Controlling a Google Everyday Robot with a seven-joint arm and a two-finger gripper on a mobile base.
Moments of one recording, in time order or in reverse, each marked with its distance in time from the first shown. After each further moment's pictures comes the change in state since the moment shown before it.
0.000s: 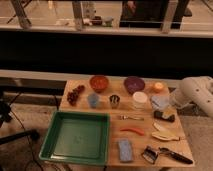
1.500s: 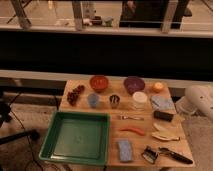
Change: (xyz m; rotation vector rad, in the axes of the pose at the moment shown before) arm 0.070 0.009 0.036 -0.060 0.063 -0.027
